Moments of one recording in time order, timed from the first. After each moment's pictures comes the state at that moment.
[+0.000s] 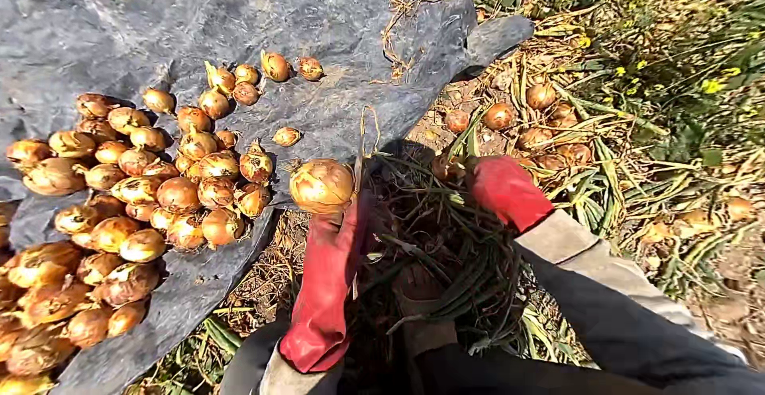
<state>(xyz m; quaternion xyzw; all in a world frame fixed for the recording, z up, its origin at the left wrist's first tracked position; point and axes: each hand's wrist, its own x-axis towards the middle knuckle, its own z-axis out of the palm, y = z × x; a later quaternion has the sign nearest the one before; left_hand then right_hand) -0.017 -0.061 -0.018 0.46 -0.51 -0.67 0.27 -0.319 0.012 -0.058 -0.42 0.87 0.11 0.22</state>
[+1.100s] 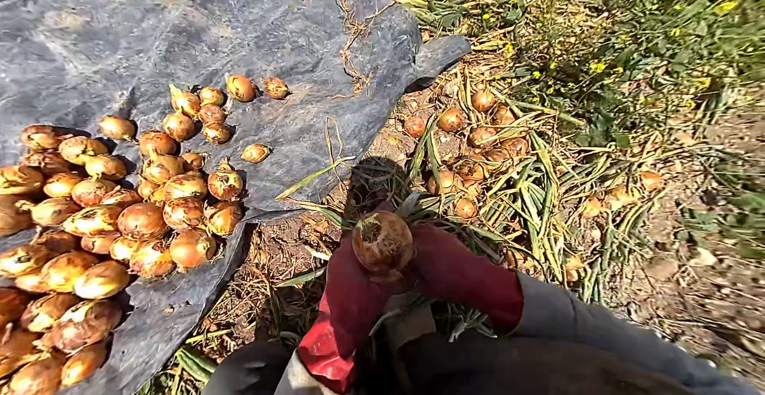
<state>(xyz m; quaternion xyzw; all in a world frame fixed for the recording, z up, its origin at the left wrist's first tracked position) -0.033 0.007 -0.048 0.39 -0.76 -0.47 0.21 -0.198 0.079 0.004 -0.66 0.69 -0.02 0.30</state>
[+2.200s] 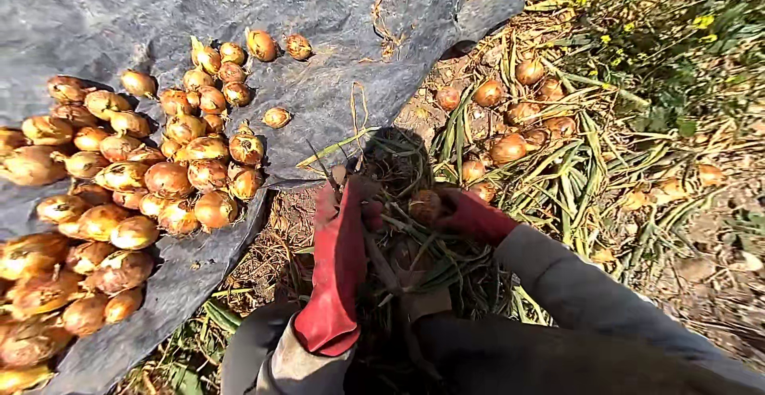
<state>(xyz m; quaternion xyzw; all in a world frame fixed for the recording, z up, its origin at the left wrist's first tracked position) -0.016 -0.027 -0.016 0.51 -0.37 -0.73 0.26 -0.249 0.100 -0.082 -0.43 0.82 -0.05 0.38</state>
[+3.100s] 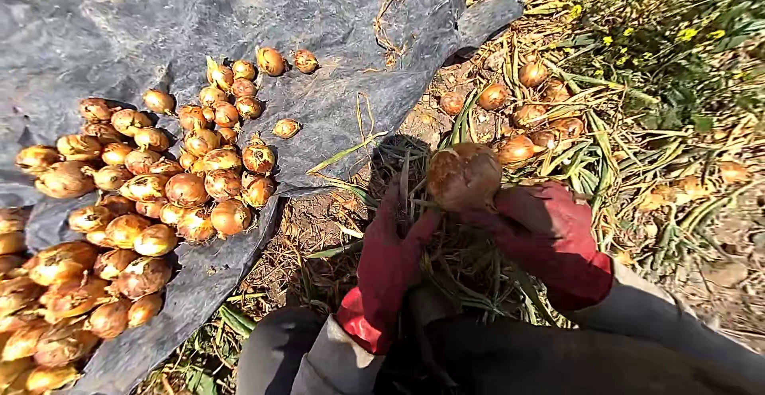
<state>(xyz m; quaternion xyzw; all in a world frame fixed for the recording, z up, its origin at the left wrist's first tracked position) -0.035 0.000 -0.042 0.43 -0.61 -0.65 0.14 -0.227 0.106 0.011 -0.64 0.72 -0.26 -0.03</state>
